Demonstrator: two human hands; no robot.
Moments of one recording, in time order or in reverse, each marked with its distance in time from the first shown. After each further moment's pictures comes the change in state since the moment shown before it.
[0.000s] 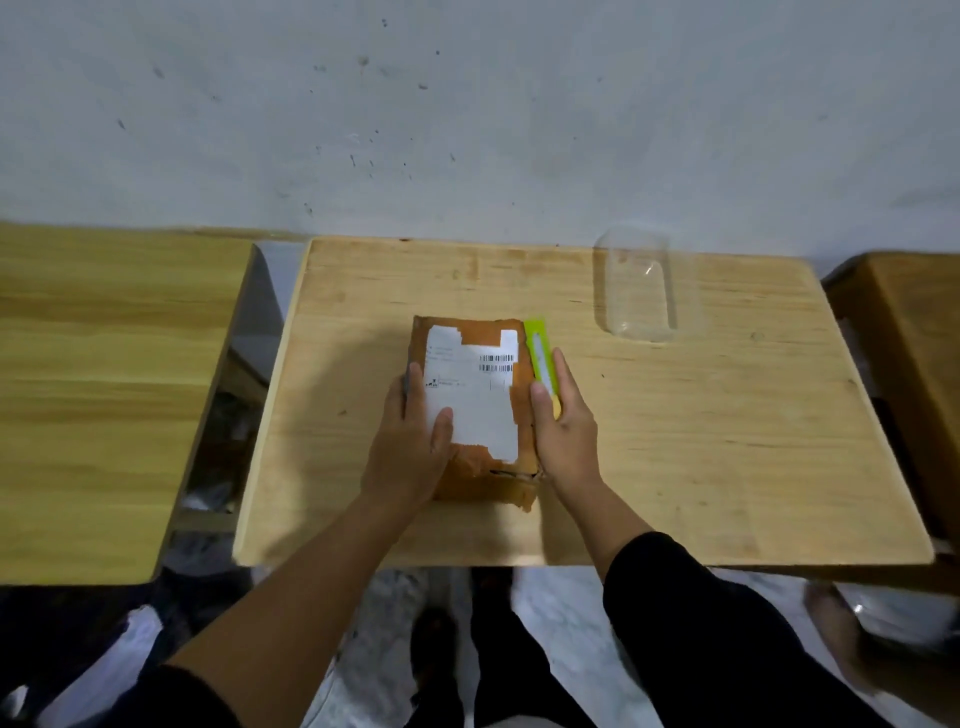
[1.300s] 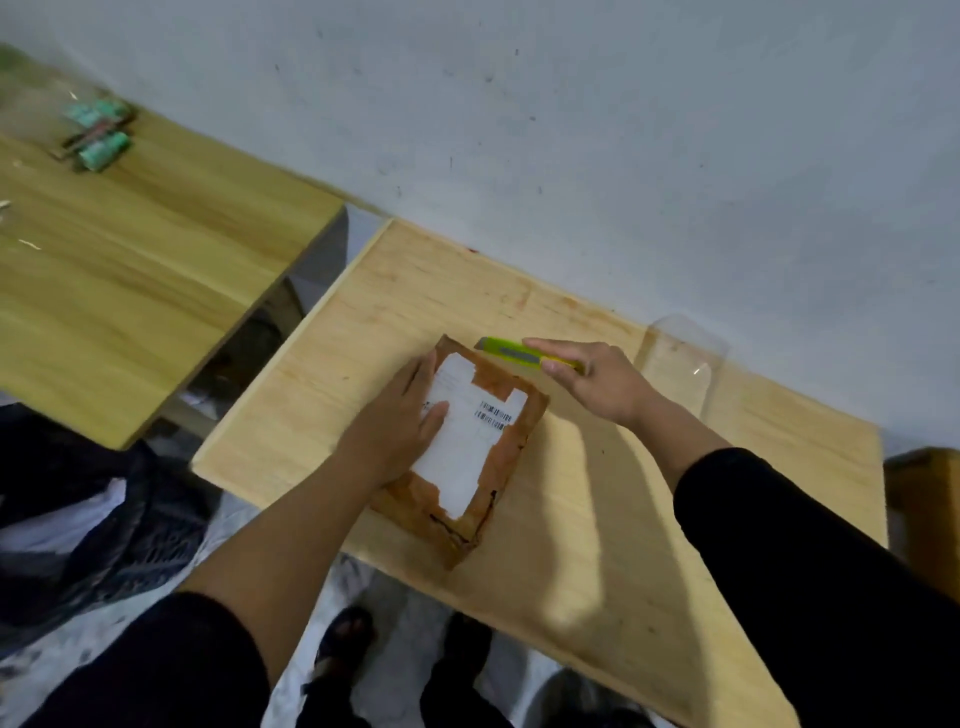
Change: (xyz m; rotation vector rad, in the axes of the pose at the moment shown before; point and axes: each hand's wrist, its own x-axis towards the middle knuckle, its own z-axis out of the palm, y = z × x) left_hand 0.017 0.010 0.013 0.051 0.043 -0.116; right_hand 0.144 -0.062 -0.047 -0.694 -0.811 -0.486
